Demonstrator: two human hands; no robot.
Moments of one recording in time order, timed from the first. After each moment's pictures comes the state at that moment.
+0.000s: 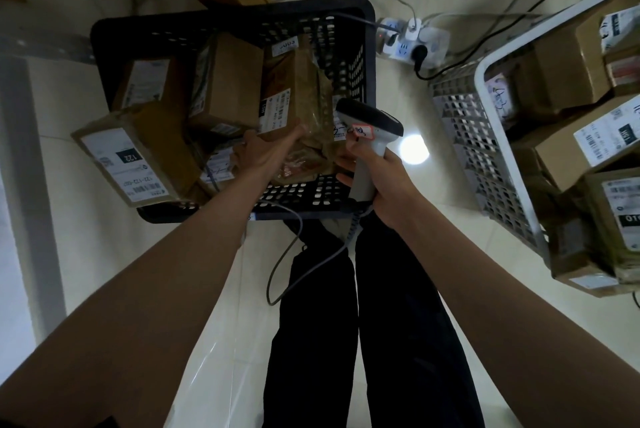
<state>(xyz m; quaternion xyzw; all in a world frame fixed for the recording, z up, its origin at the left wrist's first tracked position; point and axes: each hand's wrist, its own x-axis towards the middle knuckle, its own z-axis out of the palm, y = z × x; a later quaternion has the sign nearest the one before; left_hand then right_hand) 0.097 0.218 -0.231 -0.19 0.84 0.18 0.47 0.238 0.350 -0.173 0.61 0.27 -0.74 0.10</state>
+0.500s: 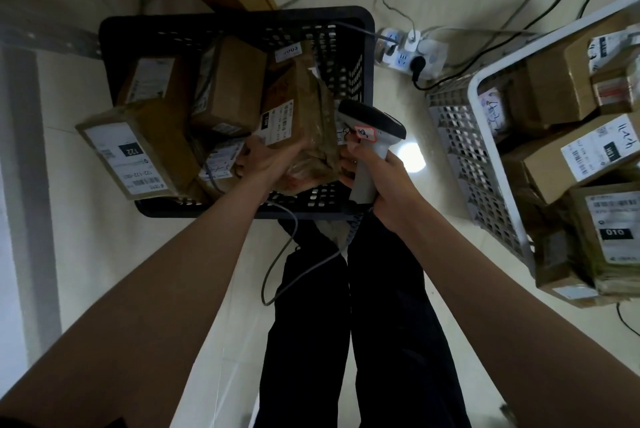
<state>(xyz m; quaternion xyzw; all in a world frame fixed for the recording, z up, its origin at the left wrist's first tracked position) 0.109 0.220 -0.224 -0.23 0.82 0.23 0.47 0.242 0.362 -0.162 0.59 0.27 -0.75 0.10</state>
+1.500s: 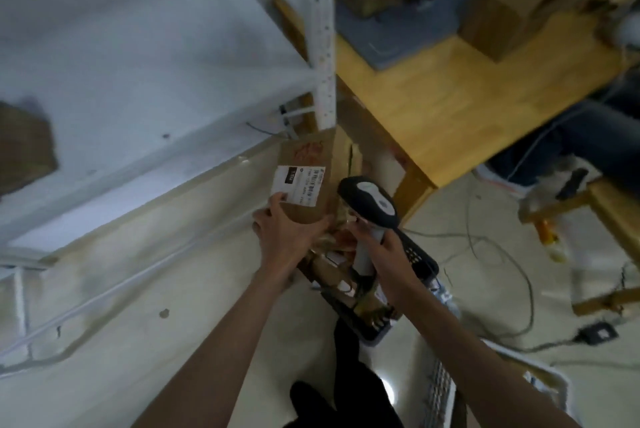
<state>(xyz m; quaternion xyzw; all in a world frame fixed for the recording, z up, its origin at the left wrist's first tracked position) 0.142 0.074 0.262 -0.31 0.85 0.43 0.05 0.149 0.253 0.270 0.12 0.63 -0.73 0.24</state>
